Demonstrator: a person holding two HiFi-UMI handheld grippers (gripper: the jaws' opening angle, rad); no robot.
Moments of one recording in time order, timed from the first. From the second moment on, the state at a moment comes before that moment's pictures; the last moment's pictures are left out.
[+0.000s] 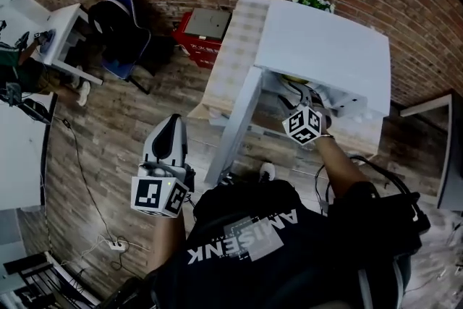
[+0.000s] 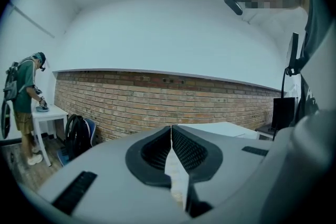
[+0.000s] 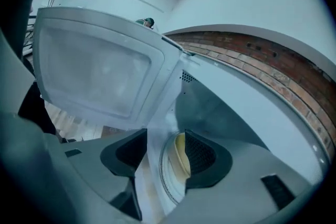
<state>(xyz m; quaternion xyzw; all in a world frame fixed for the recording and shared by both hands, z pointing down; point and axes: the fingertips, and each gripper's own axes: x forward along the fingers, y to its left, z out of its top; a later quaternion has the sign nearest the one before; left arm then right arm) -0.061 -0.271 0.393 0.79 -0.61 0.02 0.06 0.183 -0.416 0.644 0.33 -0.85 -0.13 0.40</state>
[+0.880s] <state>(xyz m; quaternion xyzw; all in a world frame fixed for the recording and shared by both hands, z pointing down) -0.083 -0.227 0.380 0.73 -0.68 0.02 0.05 0.195 -0.471 0.718 0.28 -0.79 -0.15 0.52</state>
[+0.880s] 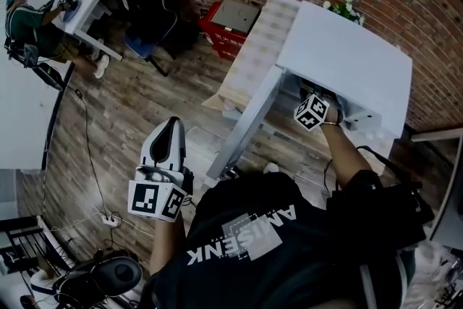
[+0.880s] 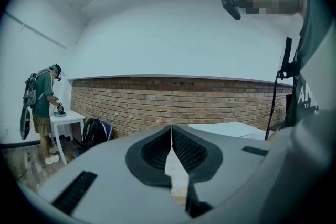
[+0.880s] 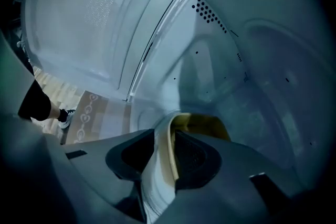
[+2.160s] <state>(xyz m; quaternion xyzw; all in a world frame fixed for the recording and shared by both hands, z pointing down) -0.096 -0.244 0.361 0.77 -0.63 0.03 0.01 0.172 -0.417 0.676 0.30 -0.83 -0.09 0.46</state>
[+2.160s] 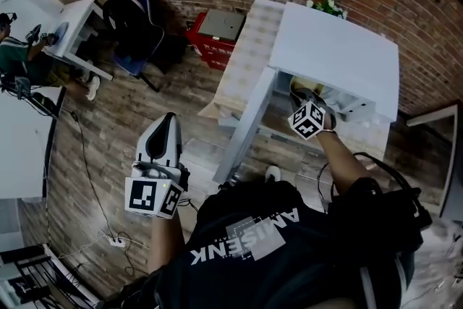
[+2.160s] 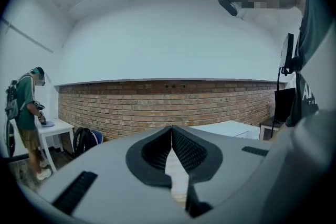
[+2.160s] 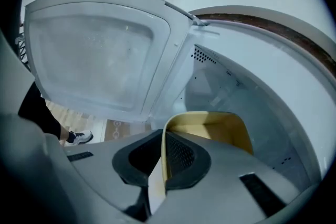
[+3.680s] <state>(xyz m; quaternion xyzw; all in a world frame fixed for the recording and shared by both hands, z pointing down) -0.068 -0.322 0.383 0.90 -0.43 -0.03 0.07 0.119 -0.259 0.562 0.35 -0.83 -0.04 0.43</state>
